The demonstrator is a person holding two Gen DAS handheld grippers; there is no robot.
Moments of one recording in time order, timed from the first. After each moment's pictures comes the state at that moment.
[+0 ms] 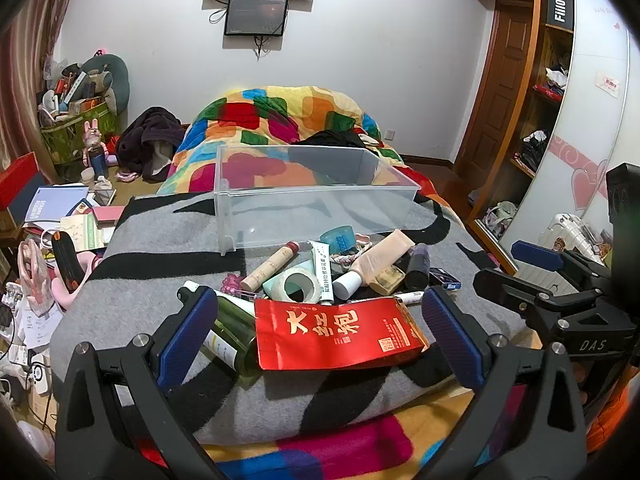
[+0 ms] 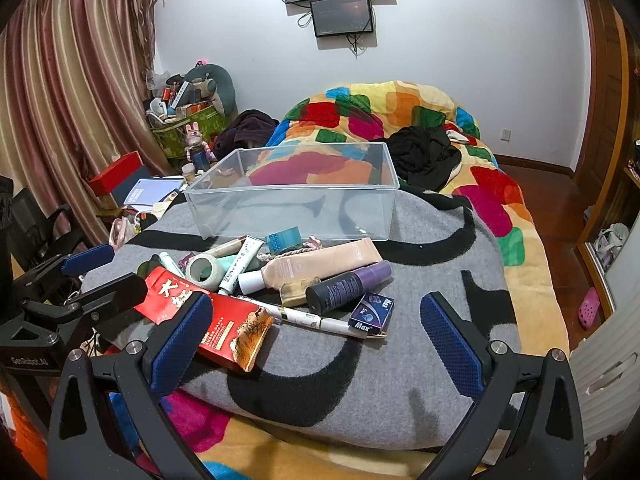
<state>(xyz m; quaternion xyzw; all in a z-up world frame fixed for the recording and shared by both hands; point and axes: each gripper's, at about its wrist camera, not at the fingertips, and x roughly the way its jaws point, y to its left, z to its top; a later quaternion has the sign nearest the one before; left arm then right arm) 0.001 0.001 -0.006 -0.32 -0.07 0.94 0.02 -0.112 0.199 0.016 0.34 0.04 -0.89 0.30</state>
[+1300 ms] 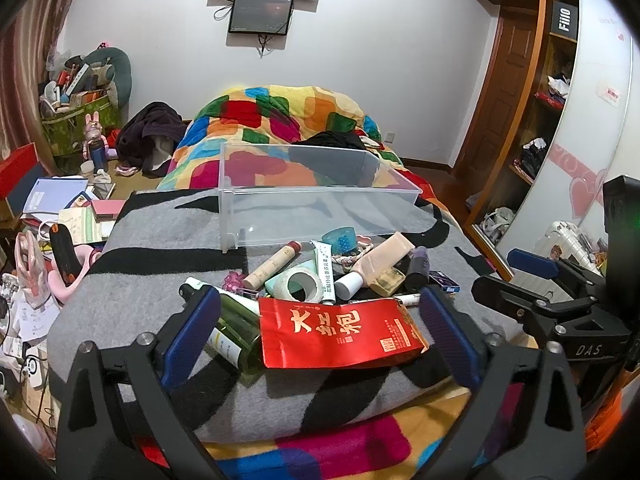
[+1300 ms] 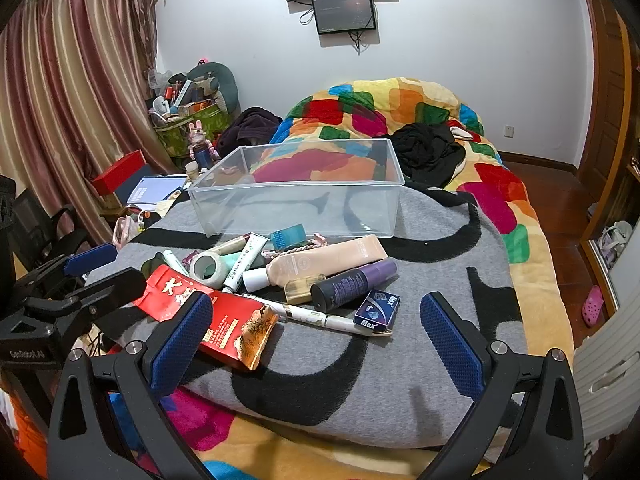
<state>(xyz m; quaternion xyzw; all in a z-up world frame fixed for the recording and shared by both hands) 0.002 -0.007 -0.006 -0.32 -0.09 0.94 0.02 -0.108 0.194 0.011 0.34 0.04 -0.89 0.31</state>
